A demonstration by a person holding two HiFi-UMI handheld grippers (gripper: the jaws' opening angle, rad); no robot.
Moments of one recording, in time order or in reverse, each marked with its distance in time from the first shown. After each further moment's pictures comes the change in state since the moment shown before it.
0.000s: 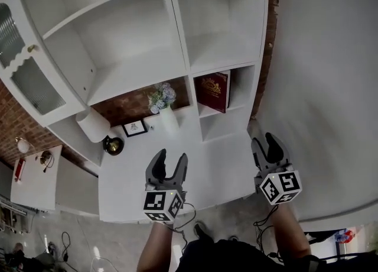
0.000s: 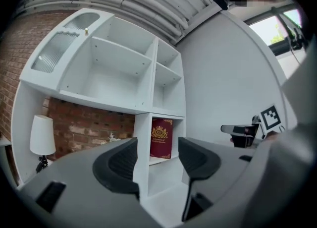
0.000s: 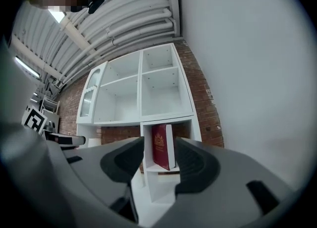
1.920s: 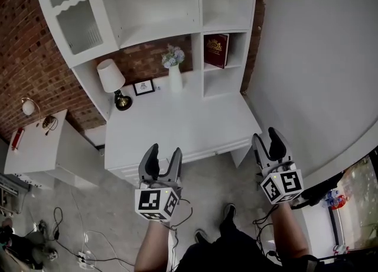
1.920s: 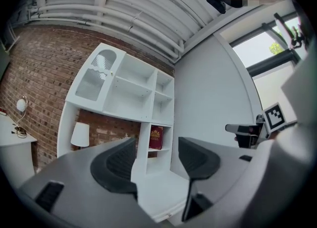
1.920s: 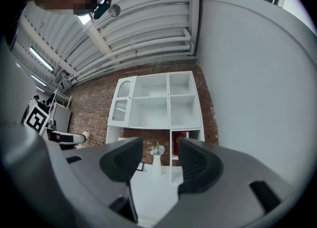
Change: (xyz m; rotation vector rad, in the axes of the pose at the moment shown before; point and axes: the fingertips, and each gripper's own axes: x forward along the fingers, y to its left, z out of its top) left arm -0.331 -0.046 0.012 -0.036 -0.070 0.035; right arm -0.278 0.186 0.041 -0.100 -0.029 0.015
